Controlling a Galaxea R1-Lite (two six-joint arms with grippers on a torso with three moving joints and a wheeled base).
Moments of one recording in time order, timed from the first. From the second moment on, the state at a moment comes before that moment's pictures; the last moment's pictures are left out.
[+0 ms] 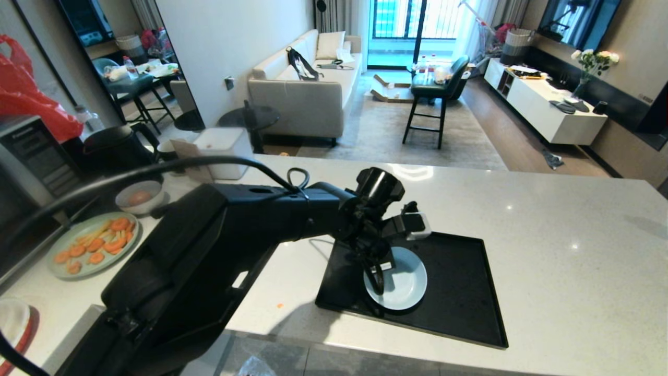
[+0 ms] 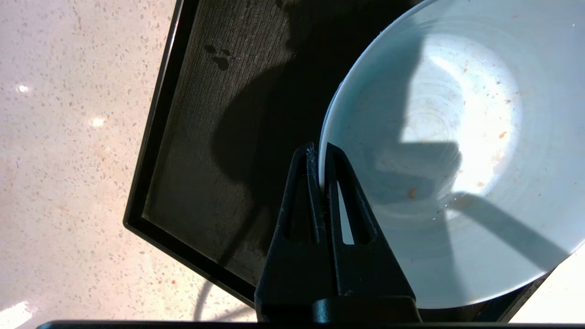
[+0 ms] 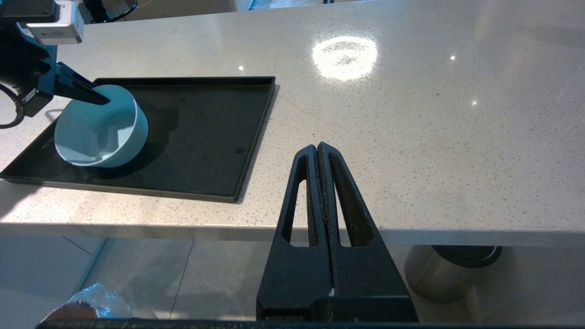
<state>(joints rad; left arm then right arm) -0.76 2.46 -2.00 0.41 -0.01 0.76 0.00 0.00 0.00 -0.01 -0.05 0.09</state>
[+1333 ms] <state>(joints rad) -0.73 2.43 -2.00 0.52 0.09 1.02 0.00 0.00 0.00 -0.01 -0.05 0.09</state>
